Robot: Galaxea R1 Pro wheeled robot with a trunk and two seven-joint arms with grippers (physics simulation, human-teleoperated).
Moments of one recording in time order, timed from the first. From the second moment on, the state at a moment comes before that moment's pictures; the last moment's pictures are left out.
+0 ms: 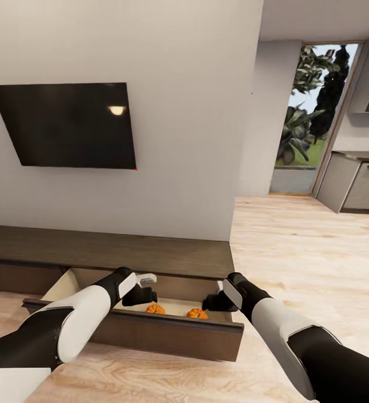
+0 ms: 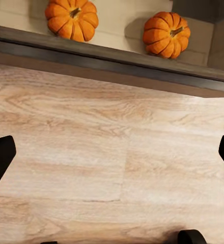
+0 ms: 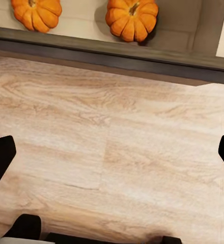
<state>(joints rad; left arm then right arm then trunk) -1.08 -0.09 0.10 -0.04 0.08 0.68 0.03 -0.97 0.12 0.28 -0.22 -0.41 0.77 -0.07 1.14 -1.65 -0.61</state>
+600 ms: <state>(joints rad) -1.08 -0.09 0.10 -0.03 0.08 0.53 0.03 -0.97 0.13 0.28 -0.22 -0.41 0.66 -0.07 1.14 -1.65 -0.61</state>
